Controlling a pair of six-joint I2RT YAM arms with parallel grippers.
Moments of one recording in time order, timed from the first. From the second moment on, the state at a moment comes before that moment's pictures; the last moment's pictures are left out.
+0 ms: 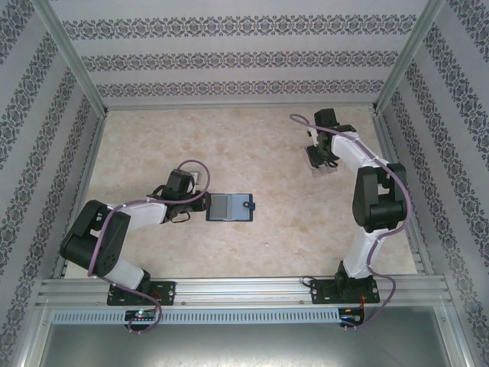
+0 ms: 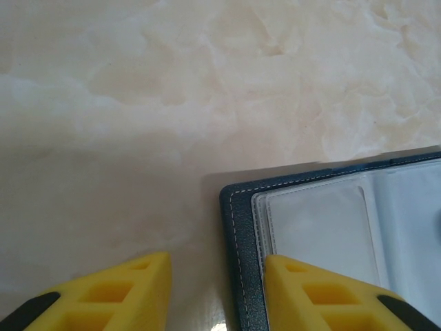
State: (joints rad) left arm -0.36 1.53 0.60 0.04 0.19 -0.42; right arm 0.09 1.89 1.43 -0.74 0.14 -0.16
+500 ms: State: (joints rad) left arm -0.36 1.53 0.60 0.03 0.19 -0.42; right arm 0.08 1.88 1.39 -0.65 0.30 -0.15
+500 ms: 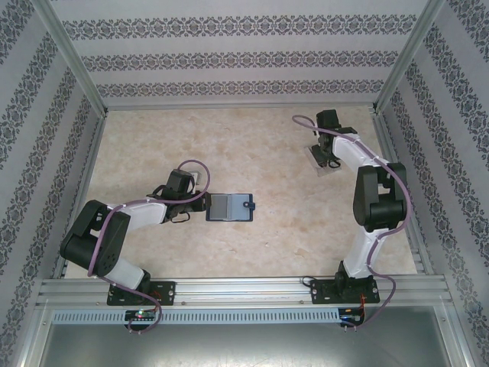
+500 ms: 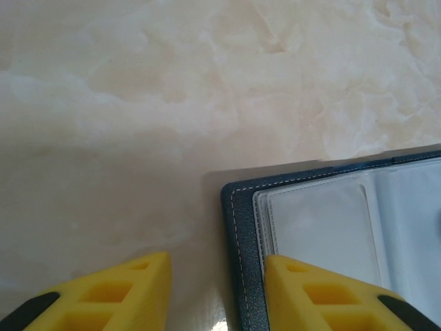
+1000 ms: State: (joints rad) left arm -0.36 1.53 0.60 0.03 0.20 -0.42; right arm 0.08 1.93 1.45 -0.65 0.33 -0.16
